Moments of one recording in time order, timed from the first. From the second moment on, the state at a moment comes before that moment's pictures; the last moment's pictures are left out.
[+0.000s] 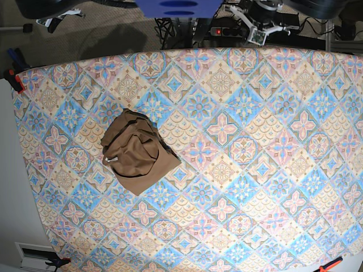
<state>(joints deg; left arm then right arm) 59.5 -0.4 -11.3 114.9 6.7 -20.0 10.0 -46.5 -8.1 47.7 89.8 2.4 19.4 7.3</state>
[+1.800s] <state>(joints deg) 5.0 -14.5 -15.2 -0.7 33.7 -6.5 -7.1 -14.0 4.7 48.0 6.9 -20.2 7.5 12.3</state>
